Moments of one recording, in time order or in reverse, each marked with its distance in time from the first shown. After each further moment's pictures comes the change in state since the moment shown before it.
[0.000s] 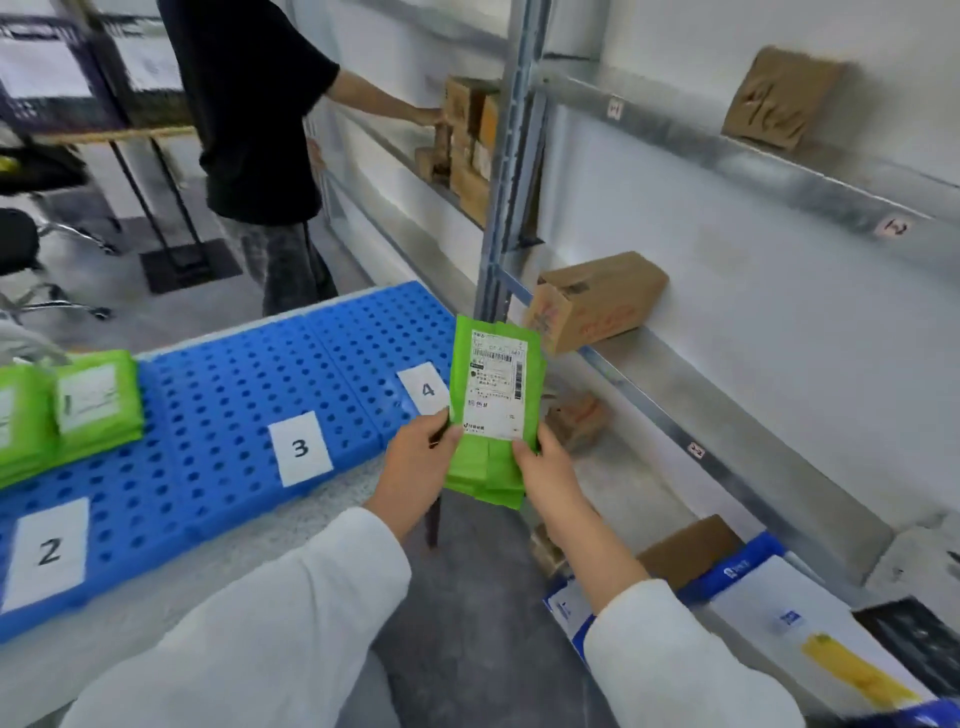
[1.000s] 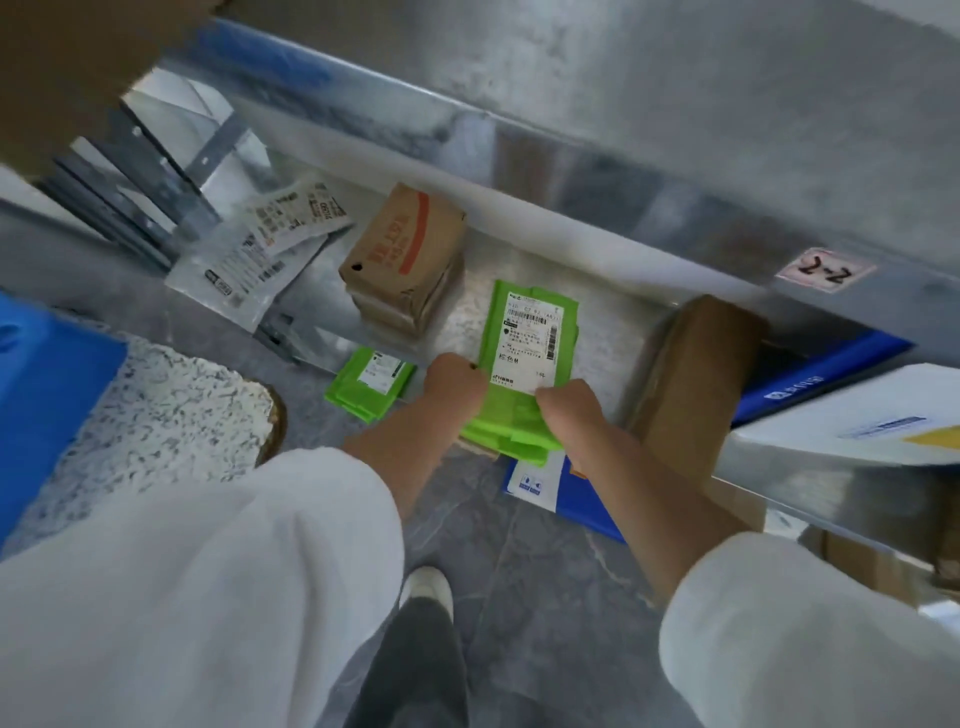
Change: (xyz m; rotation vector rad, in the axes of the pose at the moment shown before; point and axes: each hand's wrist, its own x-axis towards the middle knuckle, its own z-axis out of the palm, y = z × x) left_hand 0.274 -0.260 0.462 0.437 -0.798 -0.329; right_hand 0.317 0.414 -0.112 0.032 0.449 0.943
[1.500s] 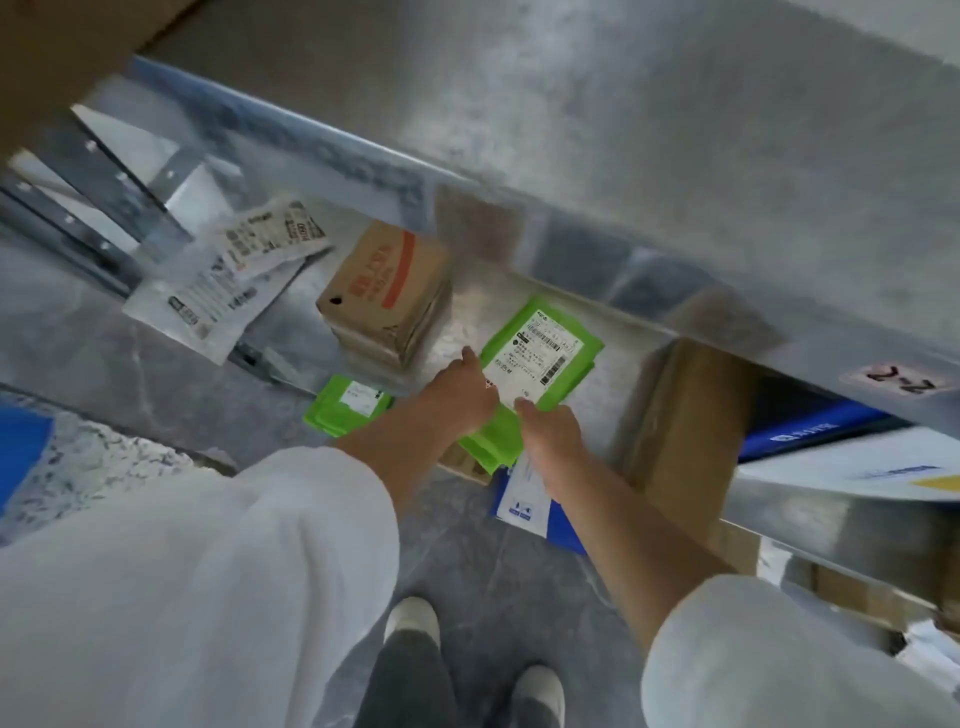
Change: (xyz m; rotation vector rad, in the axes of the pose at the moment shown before) left_hand 0.048 0.023 0.002 0.542 -0.126 0.185; right_hand 0.022 -0.016 0.018 0.161 0.030 0.032
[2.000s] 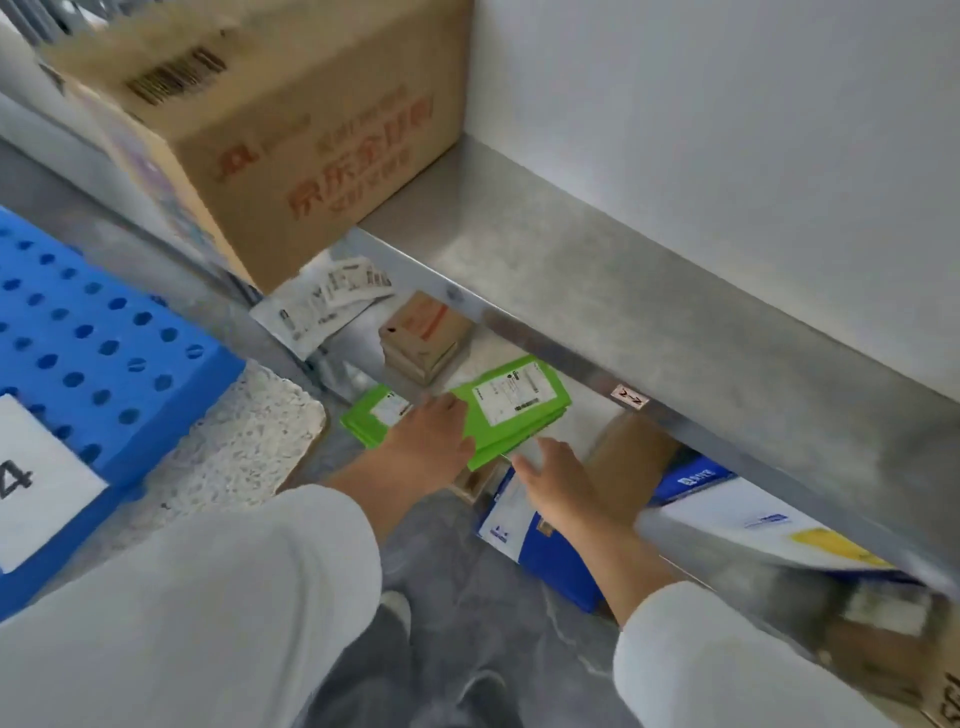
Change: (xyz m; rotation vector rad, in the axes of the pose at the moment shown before) left_hand -0.187 0.034 -0.056 0.104 0.181 0.046; right_hand -0.129 -0.006 -0.113 -0.635 -0.192 -0.470
